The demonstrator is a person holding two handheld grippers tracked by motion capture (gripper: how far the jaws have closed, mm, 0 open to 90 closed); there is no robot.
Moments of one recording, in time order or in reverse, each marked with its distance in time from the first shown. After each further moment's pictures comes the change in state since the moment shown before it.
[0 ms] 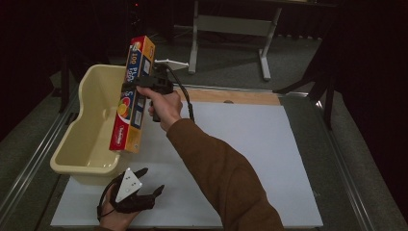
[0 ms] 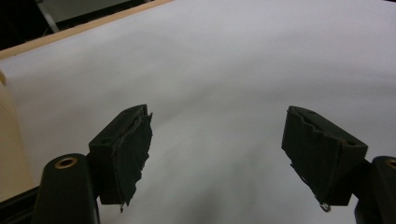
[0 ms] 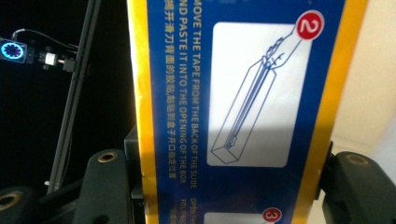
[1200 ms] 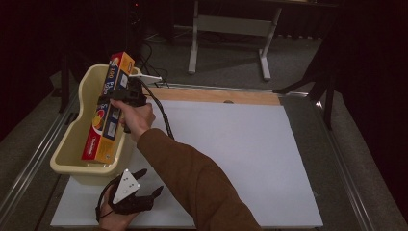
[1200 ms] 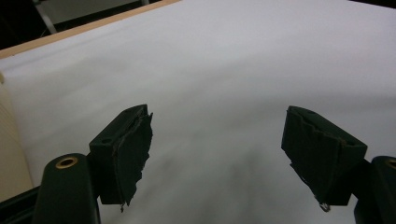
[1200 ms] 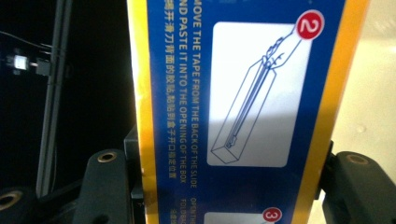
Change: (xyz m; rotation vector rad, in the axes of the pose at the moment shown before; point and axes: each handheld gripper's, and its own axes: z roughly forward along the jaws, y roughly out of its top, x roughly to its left) left arm 0.000 -0.003 -0.003 -0.020 -0.011 -0.013; right arm -0.005 -0.022 0.083 0.016 -0.035 0.076
